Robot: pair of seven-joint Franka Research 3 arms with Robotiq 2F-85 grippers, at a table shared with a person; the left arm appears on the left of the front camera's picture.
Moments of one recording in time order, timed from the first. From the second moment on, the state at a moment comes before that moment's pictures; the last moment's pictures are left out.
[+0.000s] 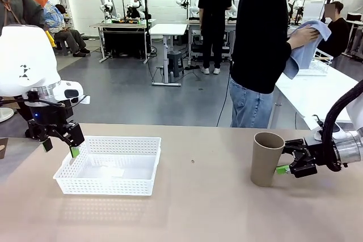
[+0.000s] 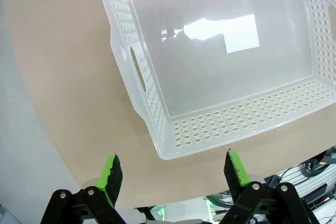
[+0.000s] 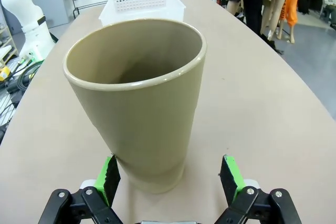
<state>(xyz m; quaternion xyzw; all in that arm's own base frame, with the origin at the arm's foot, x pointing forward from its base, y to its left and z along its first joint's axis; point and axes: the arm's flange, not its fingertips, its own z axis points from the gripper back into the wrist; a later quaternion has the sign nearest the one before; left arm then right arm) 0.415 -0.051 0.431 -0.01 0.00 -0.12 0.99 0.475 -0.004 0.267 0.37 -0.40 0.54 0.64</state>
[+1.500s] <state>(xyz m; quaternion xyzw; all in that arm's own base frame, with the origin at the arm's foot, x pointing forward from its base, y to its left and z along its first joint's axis) 0.427 -0.044 0.406 -0.01 -0.02 -0.11 0.99 0.473 0.055 0.239 0.43 -0.36 0.56 0.60</state>
